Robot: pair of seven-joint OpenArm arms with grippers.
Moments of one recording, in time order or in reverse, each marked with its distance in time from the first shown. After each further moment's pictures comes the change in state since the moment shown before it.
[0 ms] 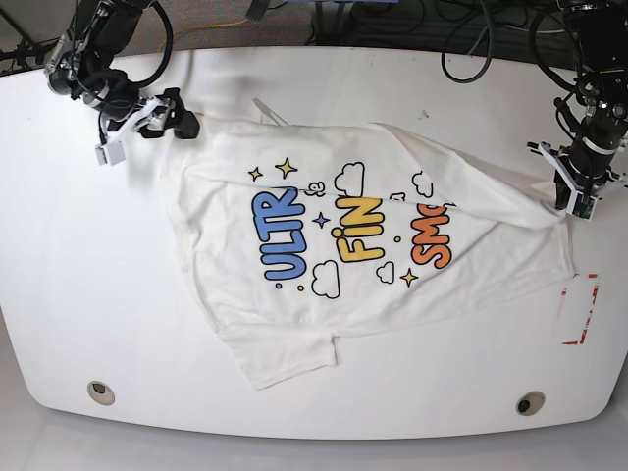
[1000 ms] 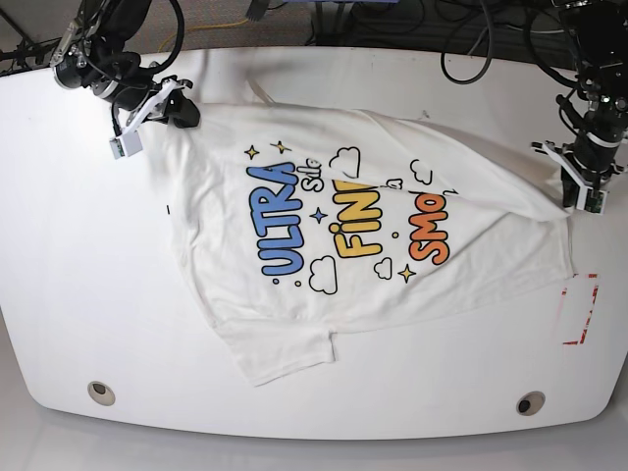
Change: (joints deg) left arm 0.2 3.1 -5.2 -1.1 -0.2 -0.5 -2.4; right arm -5.7 -1.5 -2.0 11.1 2.2 0.0 -2.9
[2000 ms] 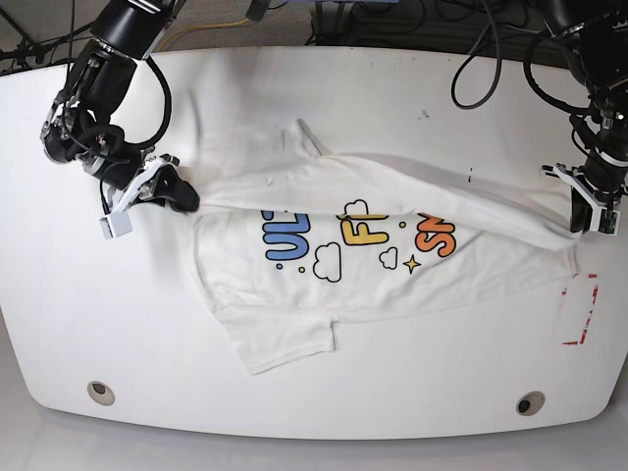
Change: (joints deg) left arm -9.5 4.6 -7.1 -4.0 1.2 -11.7 0.1; right arm 19.1 4.9 -4.0 -11.3 5.7 0.0 -0.1
